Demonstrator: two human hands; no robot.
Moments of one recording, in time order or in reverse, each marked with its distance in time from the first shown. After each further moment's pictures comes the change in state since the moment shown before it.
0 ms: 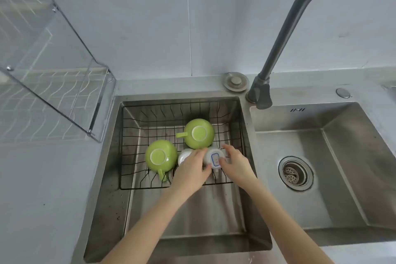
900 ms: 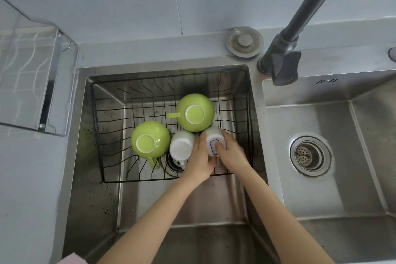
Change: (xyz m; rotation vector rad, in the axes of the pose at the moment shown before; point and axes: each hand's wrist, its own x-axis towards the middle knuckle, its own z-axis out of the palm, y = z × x) left_hand 0.064 -0.031 0.073 -0.252 -0.151 -0.250; right_hand 0.068 0.037 0.033 0.158 -0.103 0.232
